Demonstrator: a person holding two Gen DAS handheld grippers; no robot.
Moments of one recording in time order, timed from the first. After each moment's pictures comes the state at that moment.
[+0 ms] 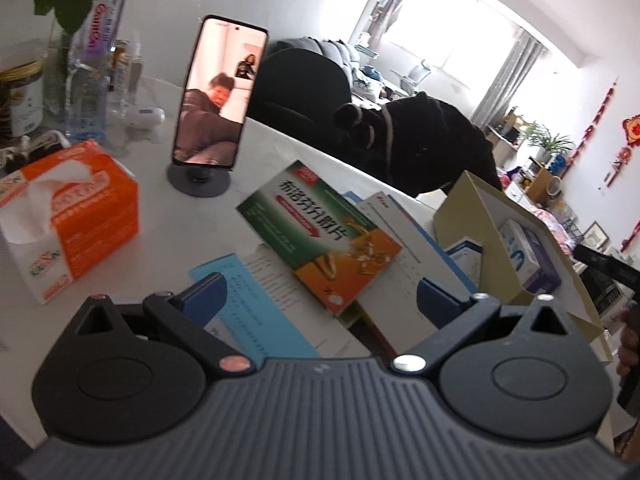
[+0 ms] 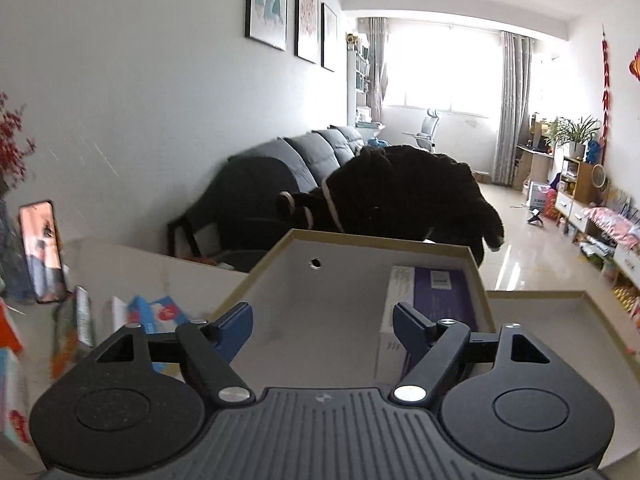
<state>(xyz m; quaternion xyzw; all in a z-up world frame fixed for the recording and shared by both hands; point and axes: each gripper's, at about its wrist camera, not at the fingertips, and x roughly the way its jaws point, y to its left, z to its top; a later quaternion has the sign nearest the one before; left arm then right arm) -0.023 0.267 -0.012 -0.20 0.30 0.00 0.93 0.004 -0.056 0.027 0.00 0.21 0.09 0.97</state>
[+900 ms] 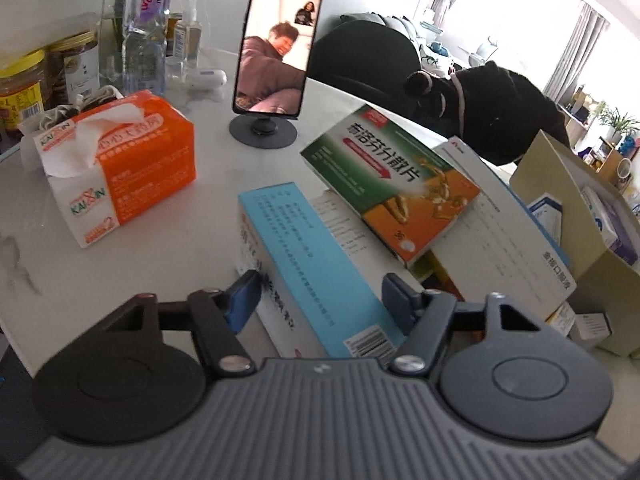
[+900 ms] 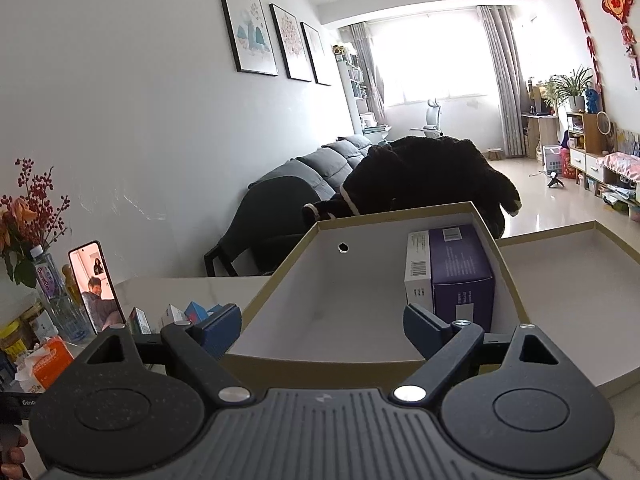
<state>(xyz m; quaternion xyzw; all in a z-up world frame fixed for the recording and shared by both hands) -0.027 0.254 -0.045 -0.16 0.35 0.10 0.92 -0.060 -0.080 0.014 0.11 0.20 0.12 0.97</state>
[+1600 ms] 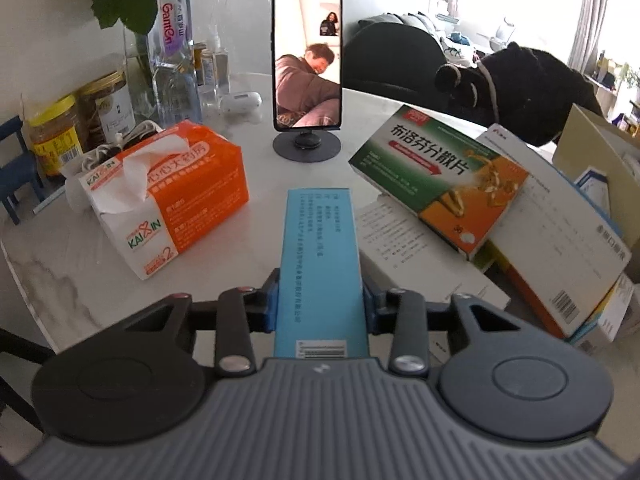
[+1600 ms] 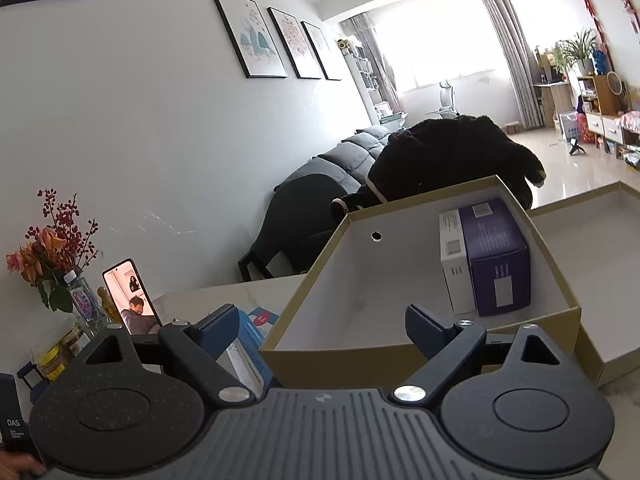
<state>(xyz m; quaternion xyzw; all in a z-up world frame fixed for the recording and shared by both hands) -0.033 0.256 -0.045 -0.08 0.35 0.15 0.92 -0.064 -0.073 0.009 0.17 0.21 0.15 0.95</state>
